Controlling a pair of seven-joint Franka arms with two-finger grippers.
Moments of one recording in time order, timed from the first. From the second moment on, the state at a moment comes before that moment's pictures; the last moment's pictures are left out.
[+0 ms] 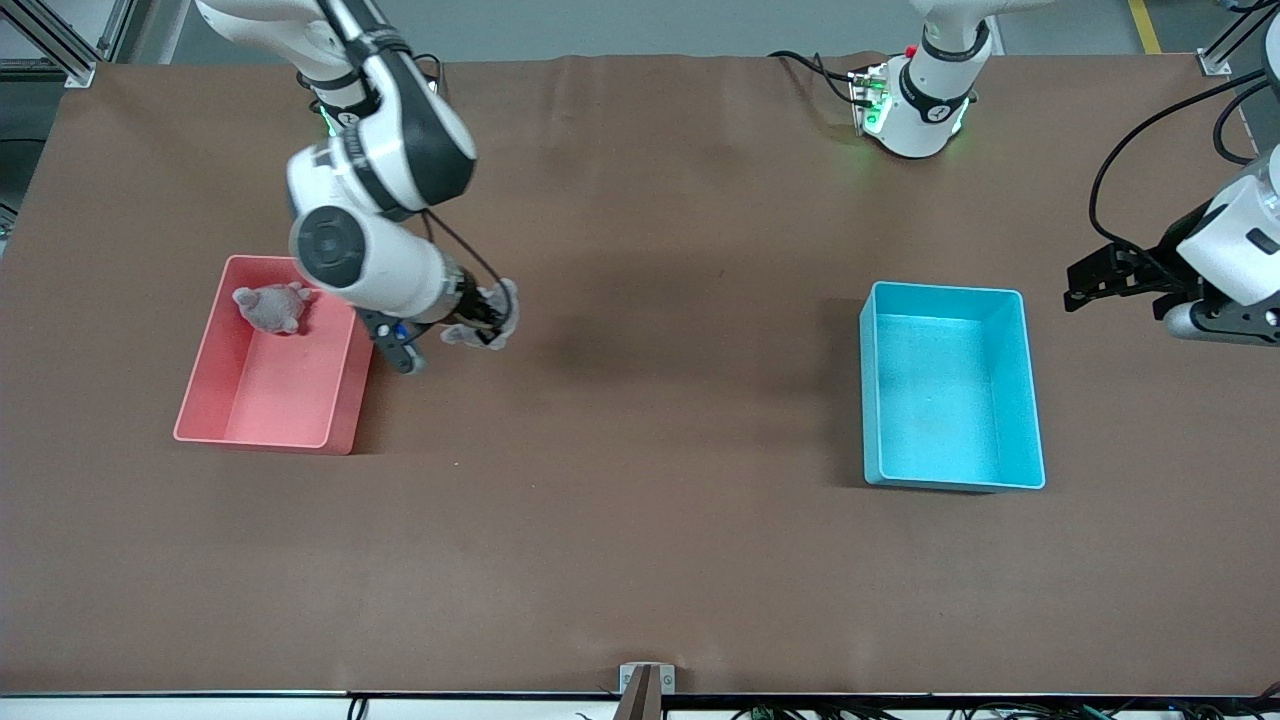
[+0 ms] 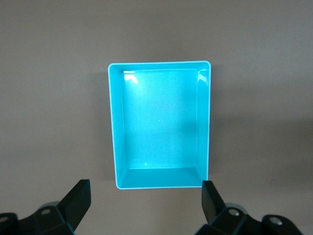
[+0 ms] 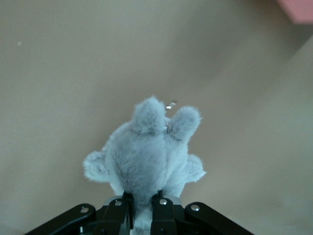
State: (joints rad) left arm 0.11 0.09 -0.20 -1.54 0.00 1.61 0.04; right arm 0.57 0.29 -0.05 -1.82 0.27 1.98 1.36
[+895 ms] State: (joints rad) left arm 0.09 0.14 -0.21 -1.54 0.00 1.57 0.04; right arm 0.80 0.57 -0.05 -1.79 0.27 2.36 1.68
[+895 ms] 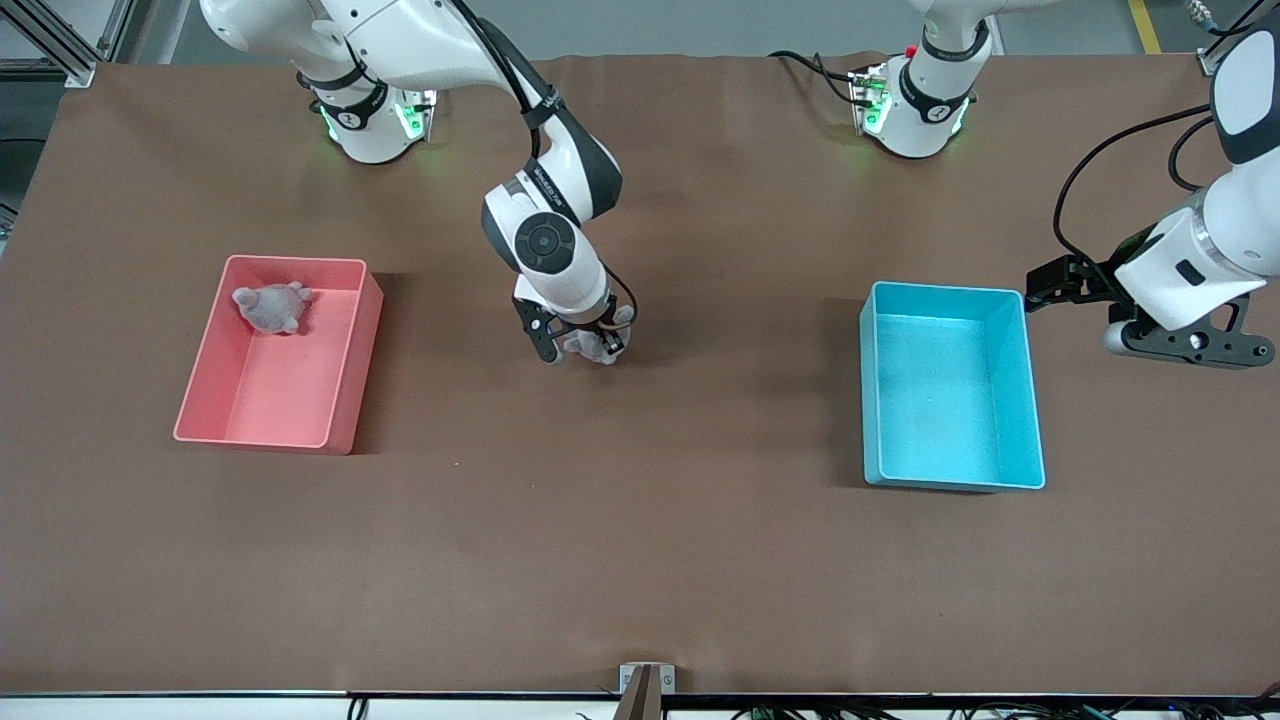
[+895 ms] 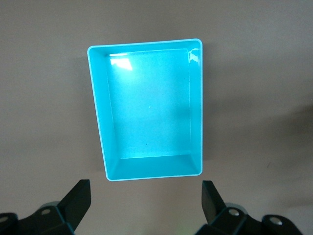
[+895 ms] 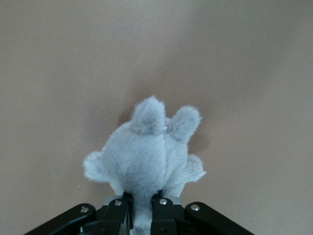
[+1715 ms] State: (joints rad) left arm 0.01 0.14 -0.22 -1.55 -0.01 1.56 -0.11; right arm 0.84 0.66 -0.06 -1.66 0.26 2.36 1.78
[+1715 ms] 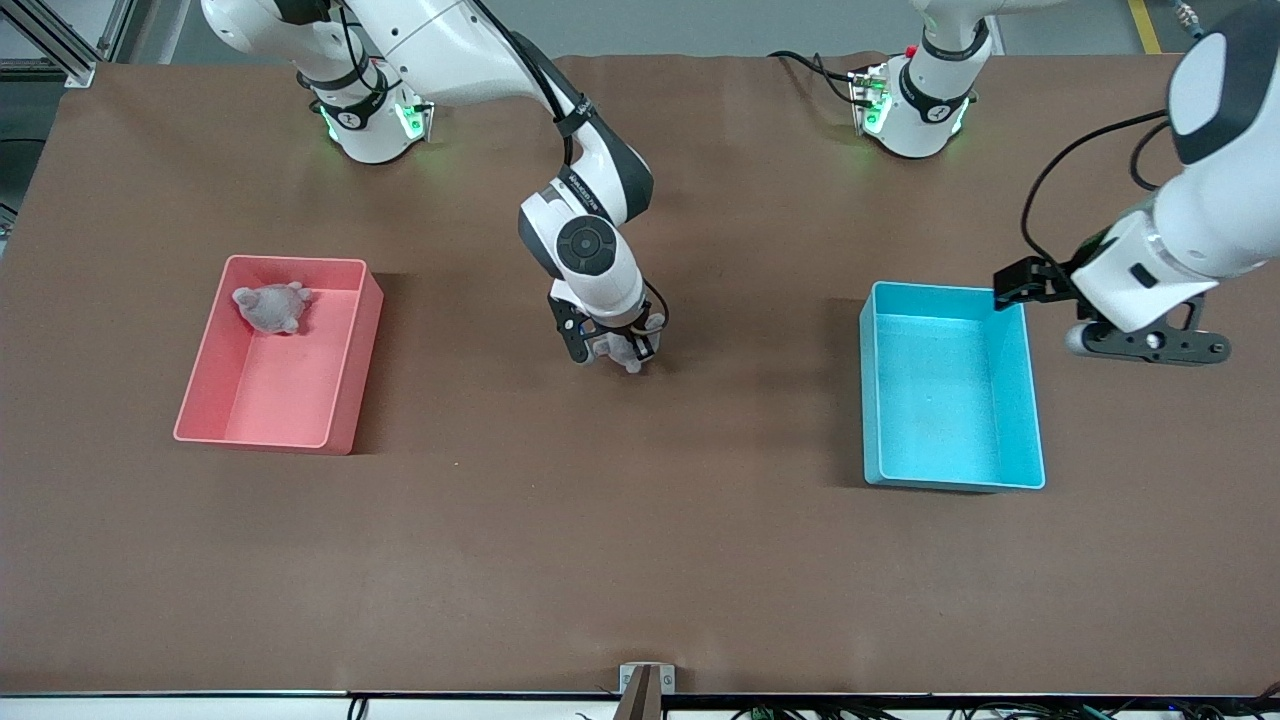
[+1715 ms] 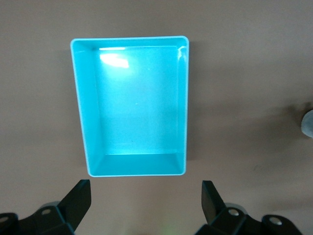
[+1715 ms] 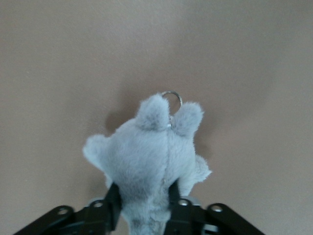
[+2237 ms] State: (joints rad) left arm -0.16 0.18 -0.22 -1.55 -0.08 1.65 -0.38; right arm 0.72 0.53 -0.09 -1.61 0.25 2.02 1.52
